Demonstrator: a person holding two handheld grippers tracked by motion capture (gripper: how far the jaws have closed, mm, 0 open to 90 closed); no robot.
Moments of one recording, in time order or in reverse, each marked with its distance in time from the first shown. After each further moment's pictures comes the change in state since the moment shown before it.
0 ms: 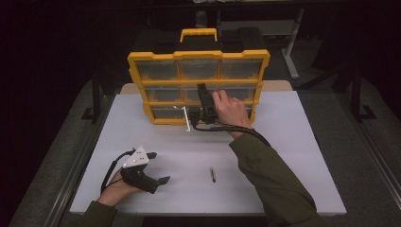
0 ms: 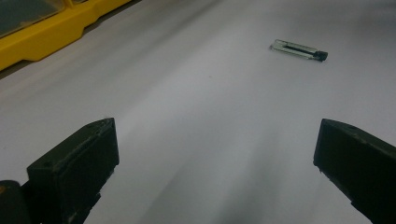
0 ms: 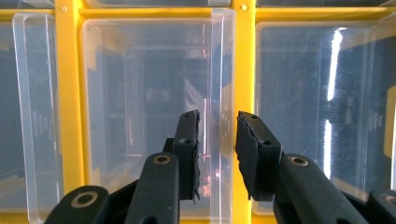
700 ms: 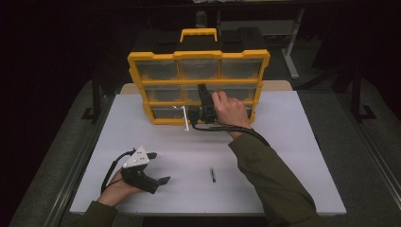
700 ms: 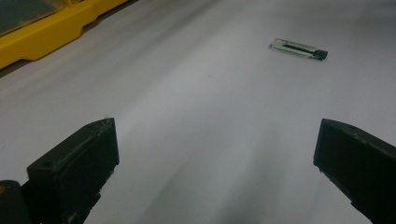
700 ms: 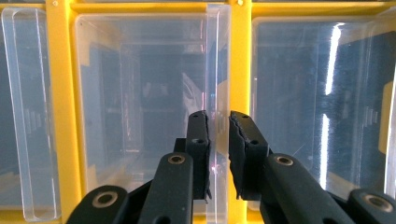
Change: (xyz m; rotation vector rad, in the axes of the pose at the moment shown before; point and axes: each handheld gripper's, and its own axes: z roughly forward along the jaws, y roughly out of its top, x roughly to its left) left arm 0.000 0.000 0.001 0.005 0.001 0.007; right arm -0.001 0.003 0.000 0.033 -0.007 0.016
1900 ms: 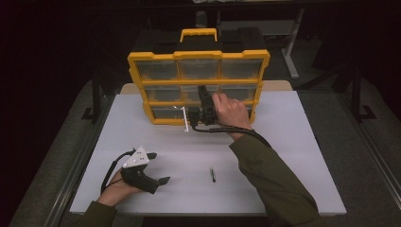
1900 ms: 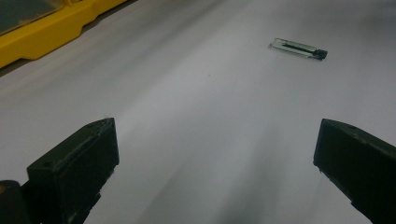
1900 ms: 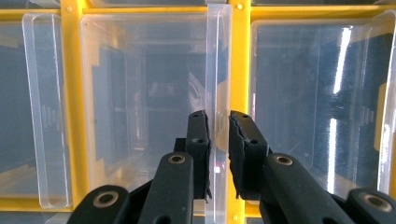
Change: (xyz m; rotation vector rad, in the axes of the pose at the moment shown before) left arm 0.000 0.000 0.000 0.000 -0.001 -0.002; right arm -0.005 0.001 -0.007 -0.005 0.029 -0.010
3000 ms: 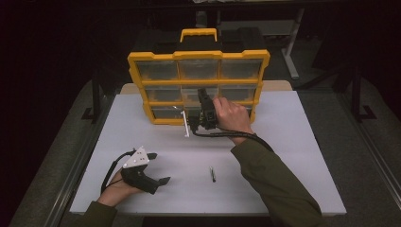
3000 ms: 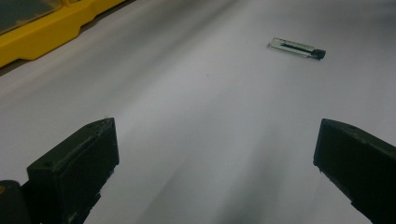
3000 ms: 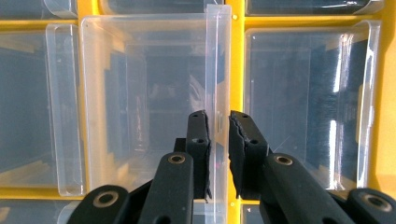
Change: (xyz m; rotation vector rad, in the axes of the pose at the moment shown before) left arm 0.000 0.000 0.000 -0.001 -0.002 0.004; right arm 0.000 0.002 -0.016 -0.008 0.002 0.015
